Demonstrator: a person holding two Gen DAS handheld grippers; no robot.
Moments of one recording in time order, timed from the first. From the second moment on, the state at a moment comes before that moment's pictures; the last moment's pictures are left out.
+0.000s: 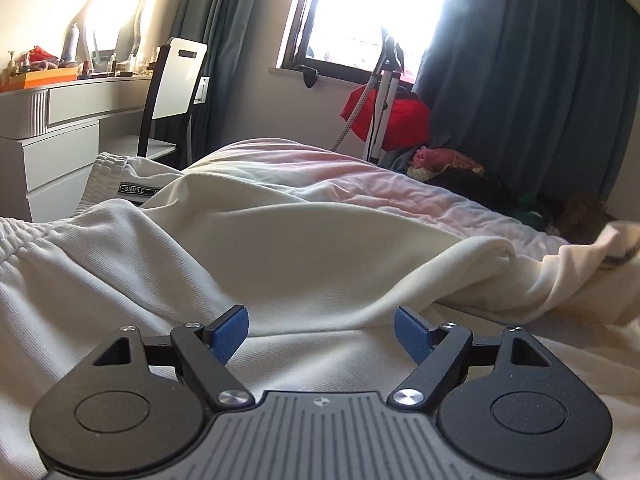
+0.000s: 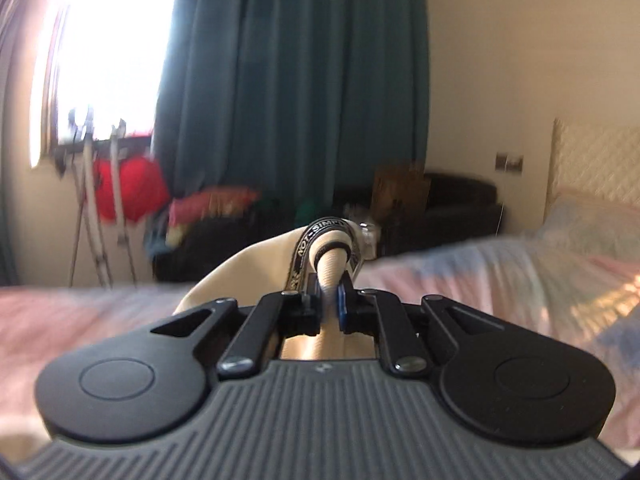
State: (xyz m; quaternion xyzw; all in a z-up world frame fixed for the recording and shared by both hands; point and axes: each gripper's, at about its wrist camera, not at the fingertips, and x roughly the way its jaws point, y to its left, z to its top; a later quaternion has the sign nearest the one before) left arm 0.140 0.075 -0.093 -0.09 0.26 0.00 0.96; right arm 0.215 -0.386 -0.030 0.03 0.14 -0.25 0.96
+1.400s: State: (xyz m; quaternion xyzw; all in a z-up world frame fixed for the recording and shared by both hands) left arm 0.144 0.063 -0.117 -0.12 0.30 -0.02 0.95; right arm 0.268 -0.424 0.010 0.30 0.10 -0.13 0.94
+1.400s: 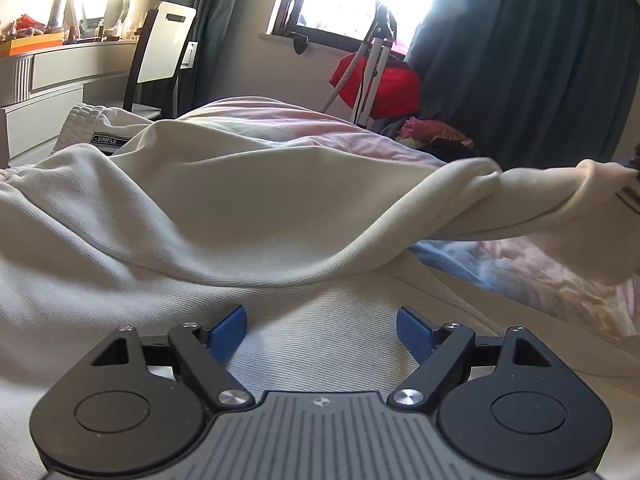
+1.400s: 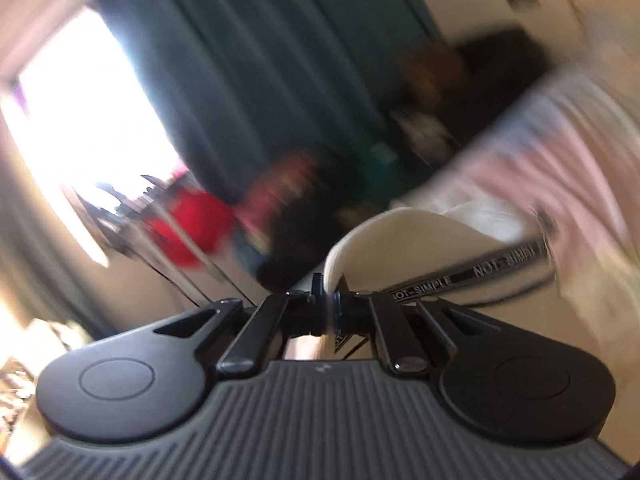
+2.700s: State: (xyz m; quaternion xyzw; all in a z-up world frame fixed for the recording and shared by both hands) left arm 0.142 0.060 -0.116 -0.05 0.28 -0.02 0.96; right arm 0.418 -0.441 -0.106 0.15 0.37 -0.28 0.87
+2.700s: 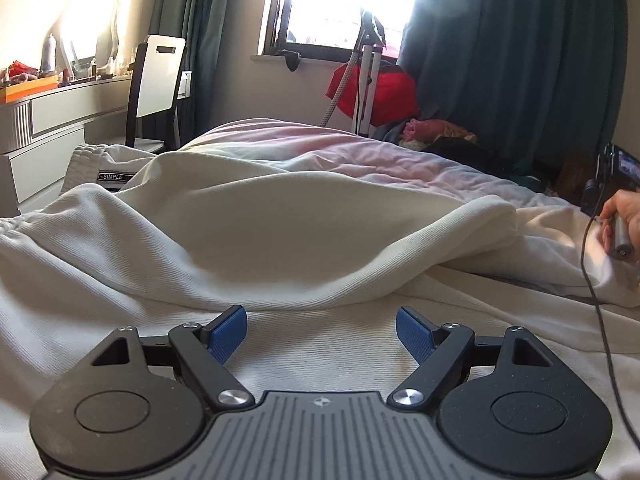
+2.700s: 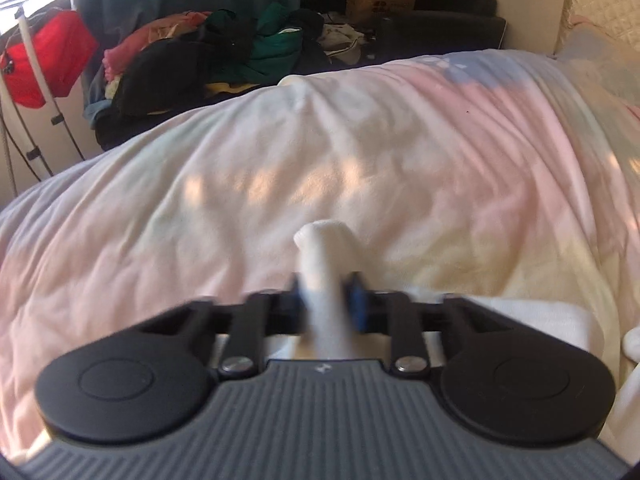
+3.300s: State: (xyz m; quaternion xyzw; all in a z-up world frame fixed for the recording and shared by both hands) left arm 0.113 0.061 -0.089 -0.07 0.24 -0.03 0.97; right arm 0.240 -0.499 0.015 0.28 0.05 -0.22 0.94
